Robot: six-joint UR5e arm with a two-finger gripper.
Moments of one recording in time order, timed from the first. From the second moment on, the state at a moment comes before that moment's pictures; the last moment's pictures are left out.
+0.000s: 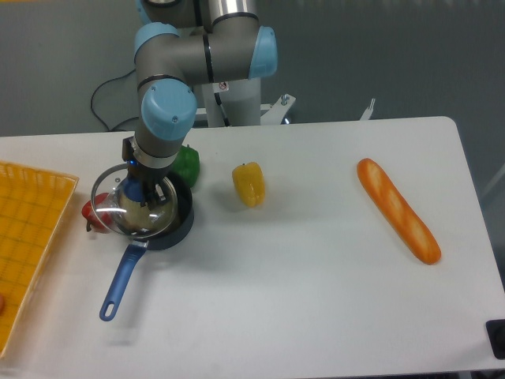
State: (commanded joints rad) arm 2.20 -1.75 -1.83 -1.24 1.20 1.18
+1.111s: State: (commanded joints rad) arm 2.20 -1.75 -1.84 -1.24 1.21 1.19
